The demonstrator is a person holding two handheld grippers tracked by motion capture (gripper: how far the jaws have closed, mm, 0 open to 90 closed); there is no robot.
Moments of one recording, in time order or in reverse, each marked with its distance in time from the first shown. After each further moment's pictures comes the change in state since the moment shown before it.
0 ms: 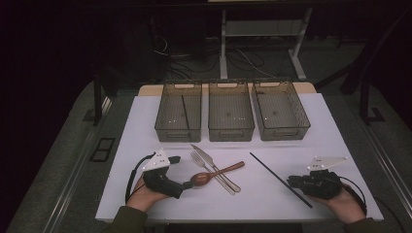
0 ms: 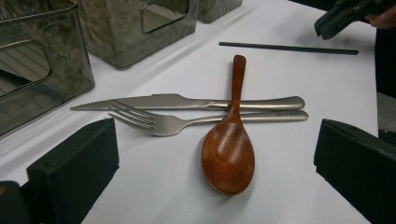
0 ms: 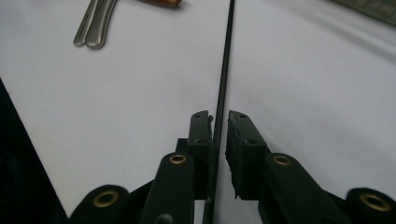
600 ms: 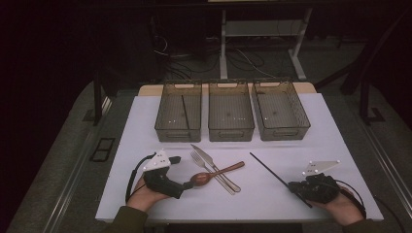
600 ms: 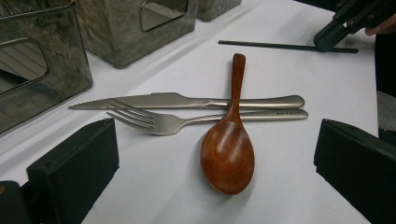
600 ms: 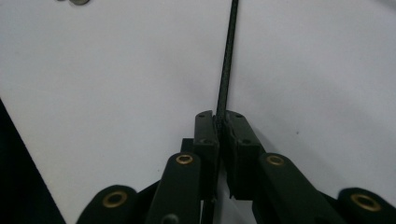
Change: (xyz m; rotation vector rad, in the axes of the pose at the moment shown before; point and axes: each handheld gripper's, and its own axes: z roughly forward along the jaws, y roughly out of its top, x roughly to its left) left arm 0.000 0.000 0.001 0.004 -0.002 0.002; right arm 0.003 -0.007 0.010 0.095 -0.026 -0.036
